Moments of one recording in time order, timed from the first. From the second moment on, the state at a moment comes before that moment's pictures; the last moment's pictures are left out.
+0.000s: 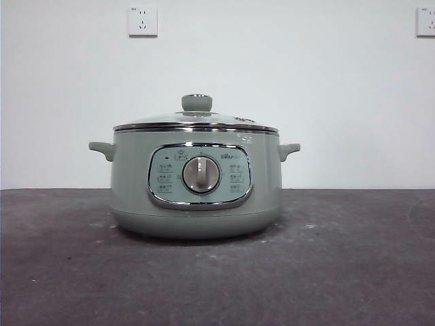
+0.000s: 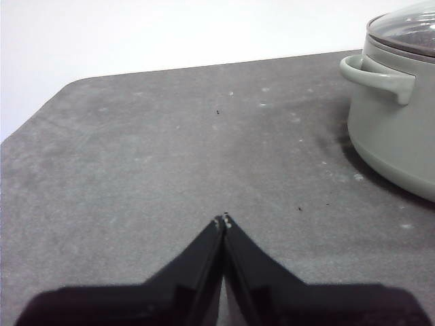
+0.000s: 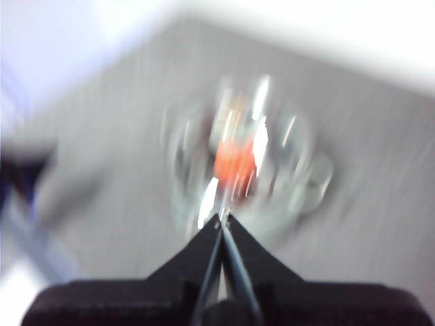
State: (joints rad) left arm 0.06 0.00 0.03 -0.20 0.05 0.08; right arm 0.39 1.01 1.67 -1.10 -0.30 -0.09
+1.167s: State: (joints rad) left arm 0.06 0.00 0.03 -0.20 0.05 0.08; right arm 0.07 0.01 0.02 -0.05 -0.10 0.01
